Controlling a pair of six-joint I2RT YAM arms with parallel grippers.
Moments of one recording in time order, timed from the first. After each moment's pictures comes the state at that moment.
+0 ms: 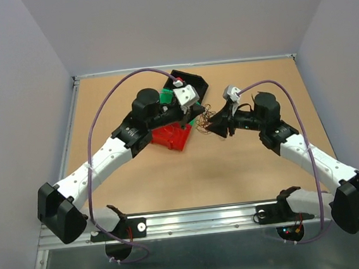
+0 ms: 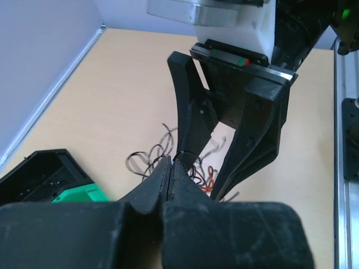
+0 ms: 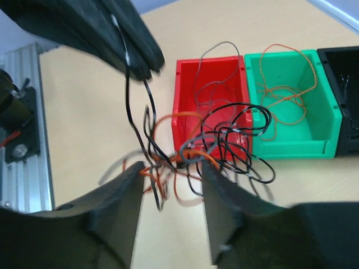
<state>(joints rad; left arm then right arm) -0.74 1.32 1.17 0.00 0.50 0.19 0.41 1.13 0.77 0.18 -0.77 -0.01</state>
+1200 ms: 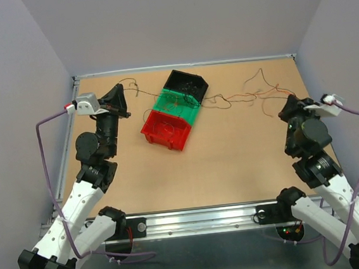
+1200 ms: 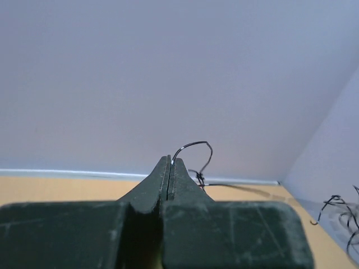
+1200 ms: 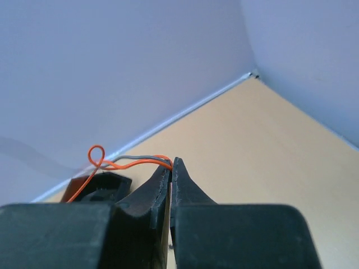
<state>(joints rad) -0.45 0.81 0.73 0.51 -0.25 -0.23 0.45 0.65 0.75 0.02 0.83 0.35</state>
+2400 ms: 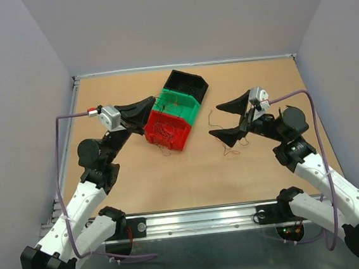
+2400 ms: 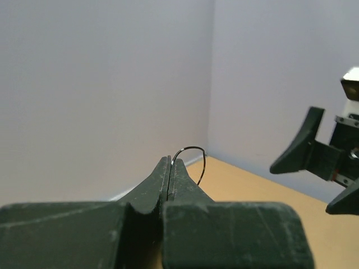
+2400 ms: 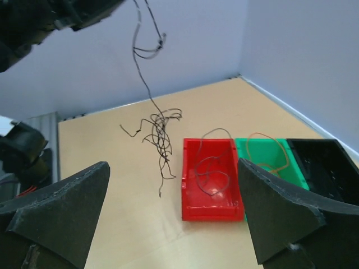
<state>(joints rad) -0.44 0.79 0.65 0.71 0.32 -0.20 0.44 0.83 0.69 0.39 -0.63 0.15</state>
